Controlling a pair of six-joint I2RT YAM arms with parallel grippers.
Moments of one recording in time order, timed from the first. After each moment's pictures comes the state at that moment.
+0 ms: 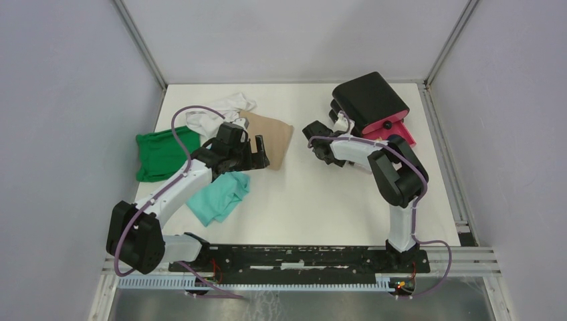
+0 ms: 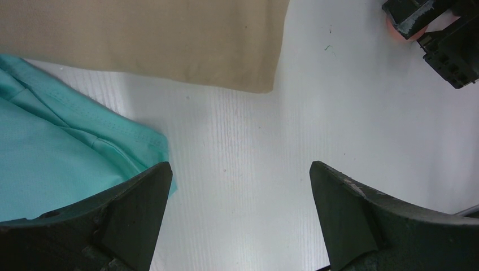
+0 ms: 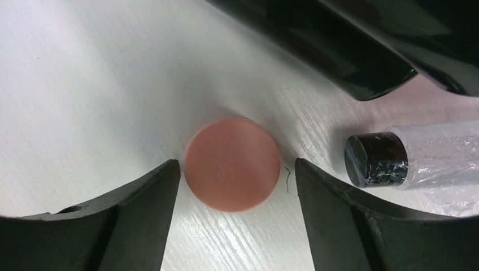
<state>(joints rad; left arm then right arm) -0.46 1.30 0.91 -0.45 0.05 -0.48 0.59 1.98 1.26 -0.47 0.71 1.05</state>
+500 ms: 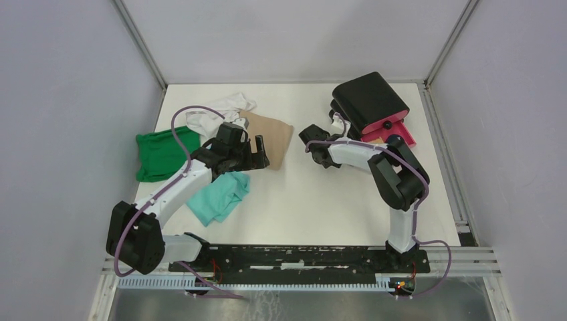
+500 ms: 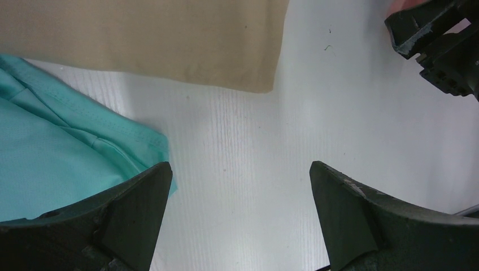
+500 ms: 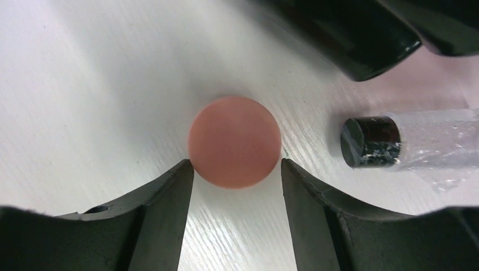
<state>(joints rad) -0.46 1.29 0.91 -0.45 0.05 -0.48 0.64 1.96 1.25 -0.47 0.74 1.03</state>
